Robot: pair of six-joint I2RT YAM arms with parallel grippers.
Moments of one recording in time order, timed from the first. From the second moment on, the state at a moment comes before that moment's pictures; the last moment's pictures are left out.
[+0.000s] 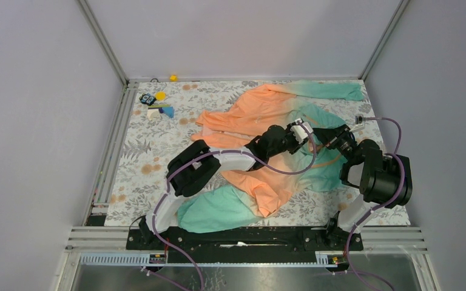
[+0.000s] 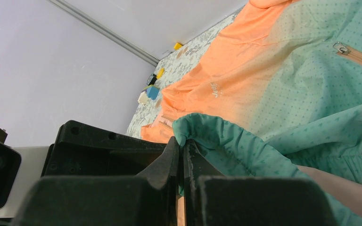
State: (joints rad) left arm -0.98 2.22 1.48 0.62 0.08 0.19; right arm -0.33 1.69 0.39 1.40 -0.91 0.97
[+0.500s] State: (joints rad) left arm -0.99 2.24 1.52 0.59 0.05 0.22; right arm -0.33 1.69 0.39 1.40 -0.91 0.97
